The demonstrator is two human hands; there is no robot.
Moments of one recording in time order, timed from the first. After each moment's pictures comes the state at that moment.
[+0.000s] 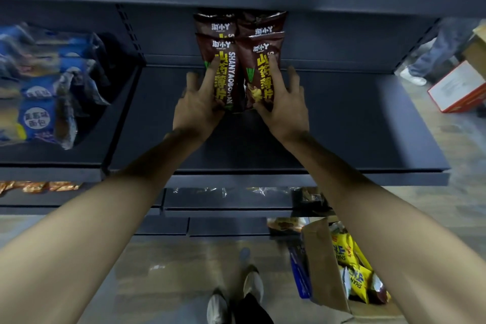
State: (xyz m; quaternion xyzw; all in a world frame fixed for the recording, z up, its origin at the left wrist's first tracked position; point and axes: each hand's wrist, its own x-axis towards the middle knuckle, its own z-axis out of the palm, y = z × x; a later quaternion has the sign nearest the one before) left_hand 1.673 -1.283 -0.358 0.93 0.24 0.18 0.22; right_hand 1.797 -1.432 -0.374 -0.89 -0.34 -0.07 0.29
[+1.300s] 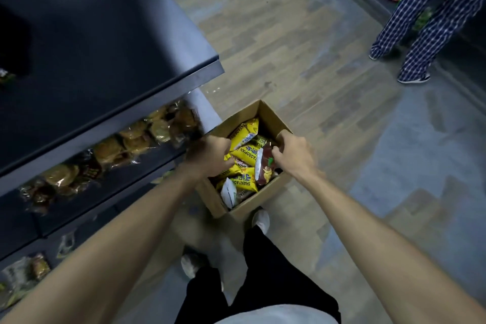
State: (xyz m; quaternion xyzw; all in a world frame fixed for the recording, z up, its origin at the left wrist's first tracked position) left_hand 1.744 -1.690 -0.493 0.96 -0.13 -0.17 0.17; right_hand 1.743 -1.914 -0.480 -0.97 0.04 0.13 0.19
